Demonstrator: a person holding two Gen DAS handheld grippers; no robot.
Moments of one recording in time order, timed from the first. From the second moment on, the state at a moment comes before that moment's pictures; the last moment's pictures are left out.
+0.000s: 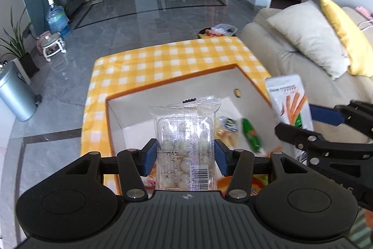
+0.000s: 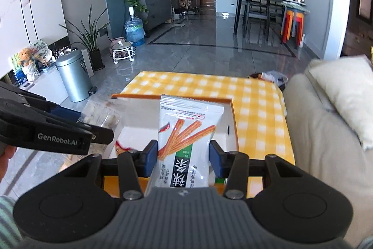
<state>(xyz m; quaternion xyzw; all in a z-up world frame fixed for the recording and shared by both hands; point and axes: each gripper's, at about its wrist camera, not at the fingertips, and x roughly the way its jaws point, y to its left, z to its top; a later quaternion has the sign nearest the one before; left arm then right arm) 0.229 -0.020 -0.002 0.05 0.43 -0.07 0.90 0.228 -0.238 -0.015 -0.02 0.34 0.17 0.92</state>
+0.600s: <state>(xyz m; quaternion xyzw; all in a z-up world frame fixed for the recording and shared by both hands) 0.313 -0.012 -0.086 0.09 0.52 -0.03 0.85 0.329 -0.184 -0.079 -0.17 0.40 0.15 0.88</state>
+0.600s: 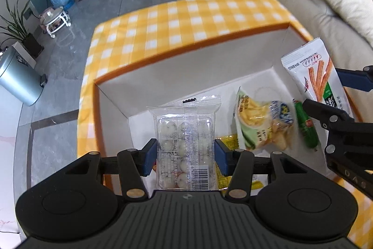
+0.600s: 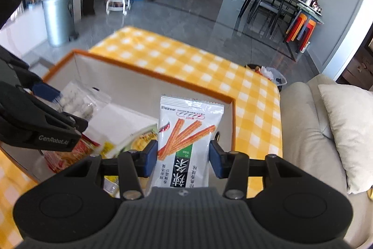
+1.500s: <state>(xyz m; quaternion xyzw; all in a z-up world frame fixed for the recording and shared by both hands) 0.325 -0.027 -0.119 0.13 0.54 -0.02 0.83 0.341 -0.164 -0.123 -0.28 0.45 0.14 0.84</state>
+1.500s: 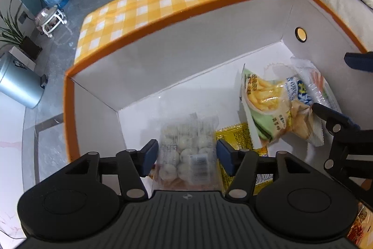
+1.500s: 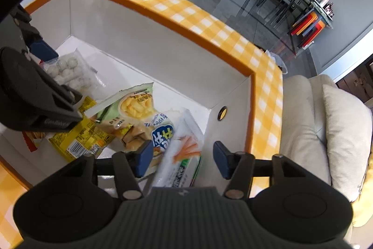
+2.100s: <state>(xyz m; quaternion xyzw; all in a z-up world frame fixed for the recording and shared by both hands) 0.257 -0.021 -0.037 0.12 0.44 -0.03 0.89 0.277 -0.194 -0.065 -0.16 0.41 0.12 0.89</state>
